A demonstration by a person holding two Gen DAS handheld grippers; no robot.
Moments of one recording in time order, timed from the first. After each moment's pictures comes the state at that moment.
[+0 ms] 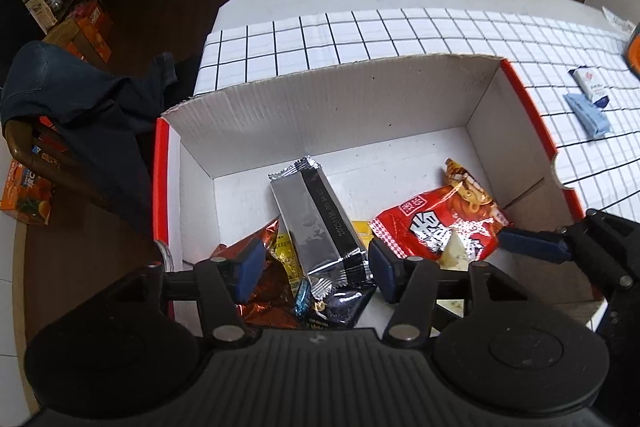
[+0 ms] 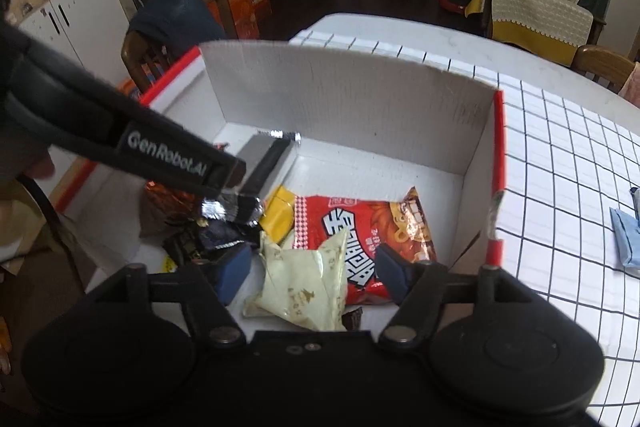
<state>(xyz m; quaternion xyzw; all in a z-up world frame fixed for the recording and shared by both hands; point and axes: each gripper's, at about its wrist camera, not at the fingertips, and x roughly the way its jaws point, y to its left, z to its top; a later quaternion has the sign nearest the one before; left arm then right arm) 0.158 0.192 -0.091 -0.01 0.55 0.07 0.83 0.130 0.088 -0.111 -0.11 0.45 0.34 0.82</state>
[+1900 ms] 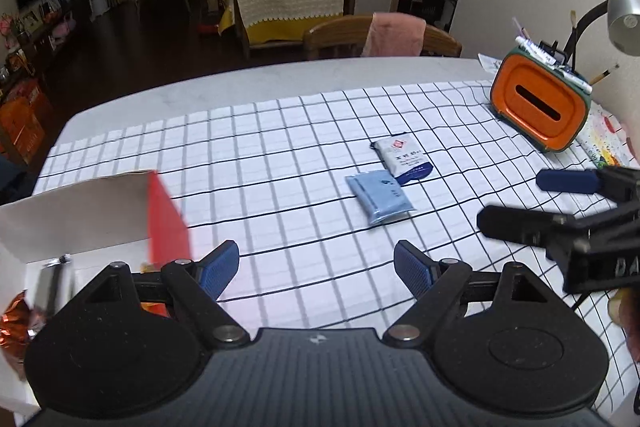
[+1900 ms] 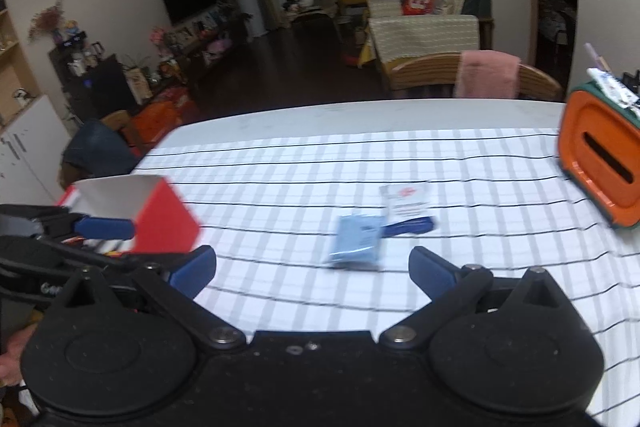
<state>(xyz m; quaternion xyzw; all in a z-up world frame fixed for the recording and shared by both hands) 0.203 -0.069 -0.067 -0.02 0.44 -0.01 0.90 0.210 -0.221 -0.065 0.01 0.38 0.26 0.89</state>
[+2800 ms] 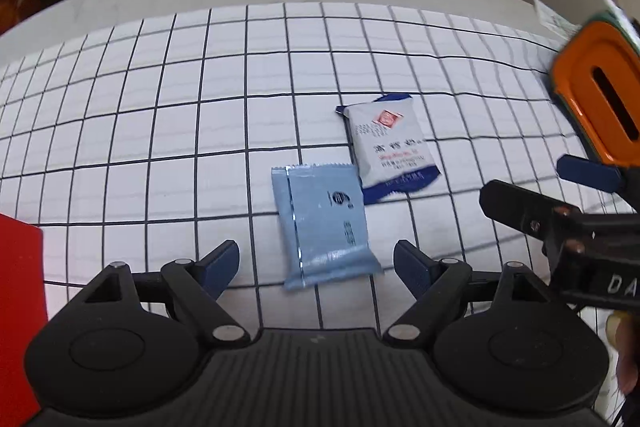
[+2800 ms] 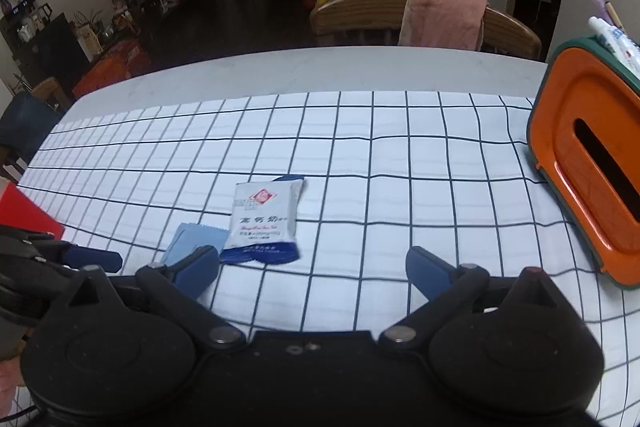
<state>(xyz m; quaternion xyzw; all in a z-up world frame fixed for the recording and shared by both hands) 0.371 -0.135 -0.172 -0.09 0.58 0.02 0.81 0.364 -0.271 -0.140 -0.02 0.46 0.22 0.86</state>
